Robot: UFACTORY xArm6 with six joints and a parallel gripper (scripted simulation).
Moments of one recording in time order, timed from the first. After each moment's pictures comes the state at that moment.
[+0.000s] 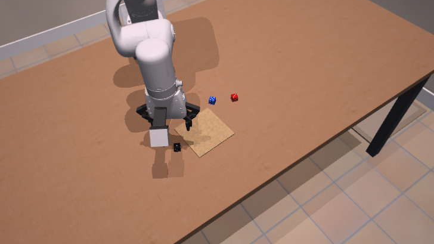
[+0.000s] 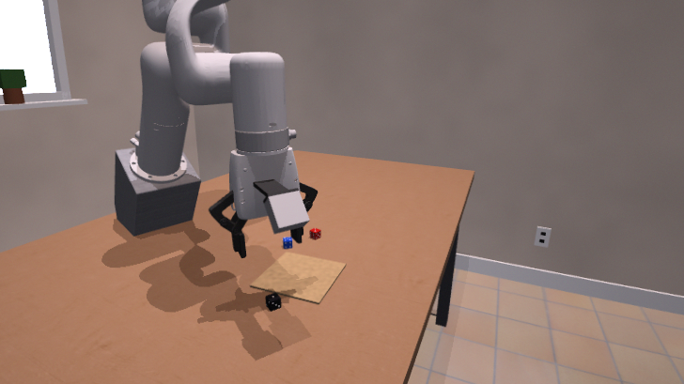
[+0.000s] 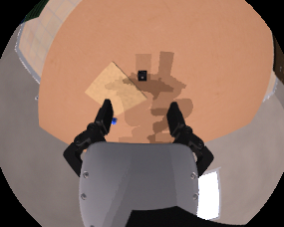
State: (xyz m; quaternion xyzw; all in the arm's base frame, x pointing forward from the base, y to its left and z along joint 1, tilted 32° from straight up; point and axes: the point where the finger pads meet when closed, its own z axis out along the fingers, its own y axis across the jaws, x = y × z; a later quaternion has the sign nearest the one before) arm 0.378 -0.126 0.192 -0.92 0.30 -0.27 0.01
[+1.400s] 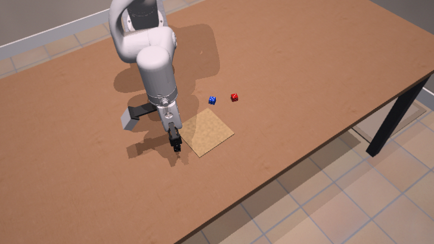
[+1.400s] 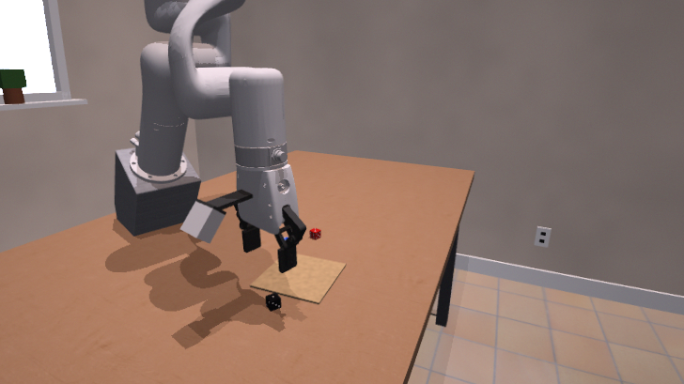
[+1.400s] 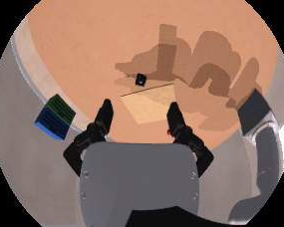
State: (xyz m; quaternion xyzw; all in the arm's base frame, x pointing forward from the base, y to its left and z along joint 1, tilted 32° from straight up) arm 0.388 -0.131 0.174 -0.57 0.77 -0.22 0.17
